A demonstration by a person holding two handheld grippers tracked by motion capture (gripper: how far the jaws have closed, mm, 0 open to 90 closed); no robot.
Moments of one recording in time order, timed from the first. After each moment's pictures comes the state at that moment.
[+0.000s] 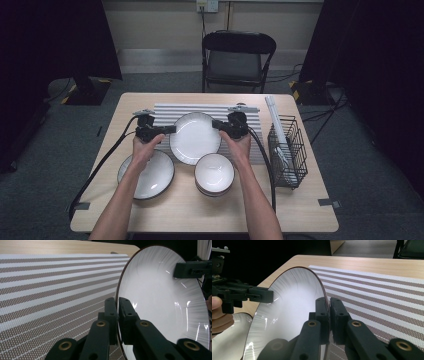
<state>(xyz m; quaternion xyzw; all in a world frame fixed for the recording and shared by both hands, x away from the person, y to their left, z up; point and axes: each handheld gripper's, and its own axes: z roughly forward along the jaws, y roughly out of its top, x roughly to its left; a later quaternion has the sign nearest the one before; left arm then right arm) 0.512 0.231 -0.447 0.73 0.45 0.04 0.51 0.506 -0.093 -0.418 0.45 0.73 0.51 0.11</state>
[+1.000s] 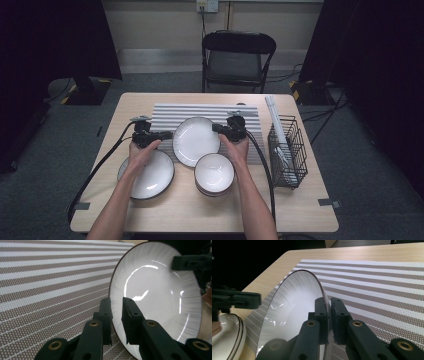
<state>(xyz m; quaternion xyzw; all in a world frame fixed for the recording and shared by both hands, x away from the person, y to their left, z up) 0.504 0.249 -0.463 0.74 0.45 0.04 0.51 0.514 -0.093 -0.445 0.48 0.71 0.50 0.10</state>
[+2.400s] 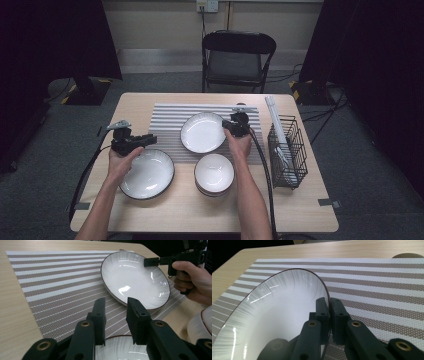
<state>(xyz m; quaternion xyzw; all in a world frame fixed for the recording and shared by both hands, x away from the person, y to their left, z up) 0.460 0.291 -0.443 0.73 0.44 0.09 0.51 0.550 -0.106 -0.469 0.54 0.69 0.44 0.17</state>
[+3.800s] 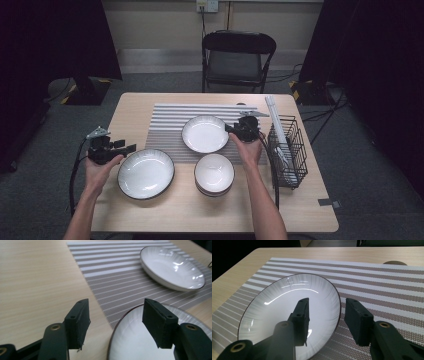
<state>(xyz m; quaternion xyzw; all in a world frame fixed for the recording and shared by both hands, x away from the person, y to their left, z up) 0.424 0.347 -0.445 0.73 0.50 0.17 0.44 0.508 -0.128 -0.440 0.51 0.71 0.45 0.18</state>
